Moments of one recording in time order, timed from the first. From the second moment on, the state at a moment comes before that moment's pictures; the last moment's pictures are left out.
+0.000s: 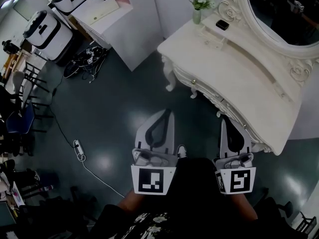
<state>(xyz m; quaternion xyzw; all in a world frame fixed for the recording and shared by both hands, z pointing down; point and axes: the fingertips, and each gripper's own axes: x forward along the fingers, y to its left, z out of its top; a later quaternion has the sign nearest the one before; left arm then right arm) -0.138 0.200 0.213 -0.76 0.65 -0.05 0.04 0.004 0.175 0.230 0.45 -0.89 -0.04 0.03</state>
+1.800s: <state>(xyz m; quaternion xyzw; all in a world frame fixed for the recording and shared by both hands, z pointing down) -0.161 0.012 0.231 -0.78 0.62 -0.07 0.02 -0.005 -0.019 0.254 0.49 -0.87 -0.01 0.05</state>
